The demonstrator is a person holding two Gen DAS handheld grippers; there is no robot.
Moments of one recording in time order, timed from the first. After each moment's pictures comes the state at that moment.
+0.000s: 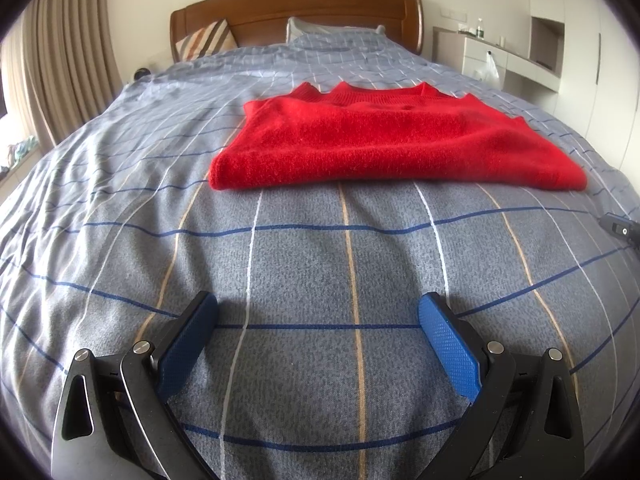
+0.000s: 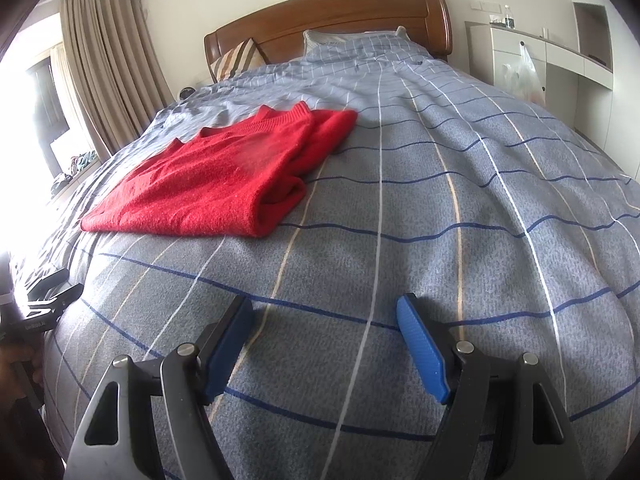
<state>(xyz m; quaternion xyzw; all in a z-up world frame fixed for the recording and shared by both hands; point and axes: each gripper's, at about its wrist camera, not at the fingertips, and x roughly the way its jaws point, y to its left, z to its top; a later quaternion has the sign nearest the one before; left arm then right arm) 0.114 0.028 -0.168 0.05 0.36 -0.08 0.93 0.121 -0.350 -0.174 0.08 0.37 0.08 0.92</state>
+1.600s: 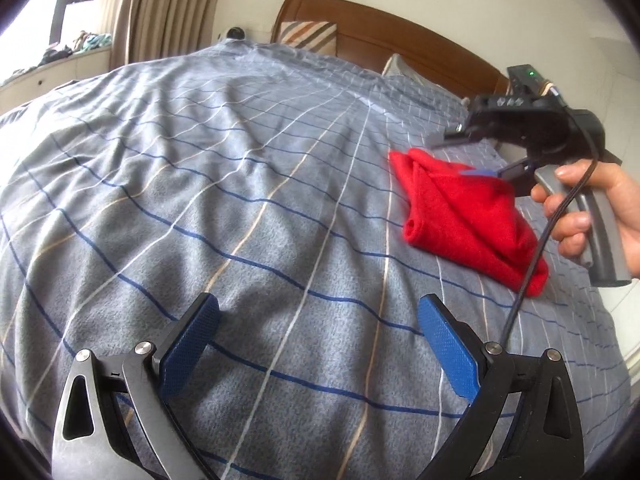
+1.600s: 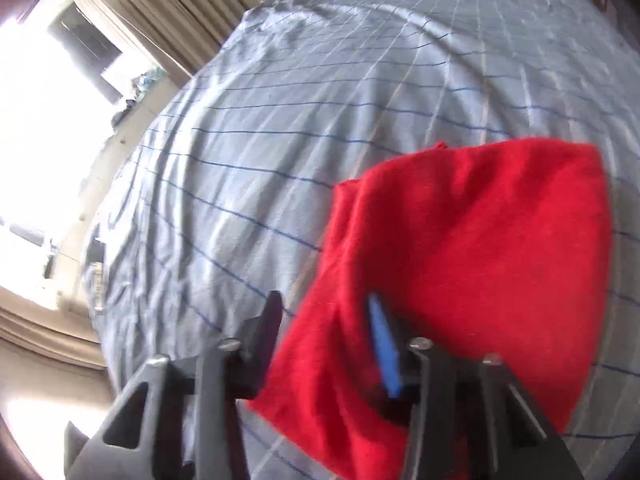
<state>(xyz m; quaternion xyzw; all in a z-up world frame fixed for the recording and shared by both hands) 0.110 0.165 -0.144 -0.16 0.34 0.00 0.93 0.360 -0.022 -0.104 0.14 0.54 0.31 0.77</state>
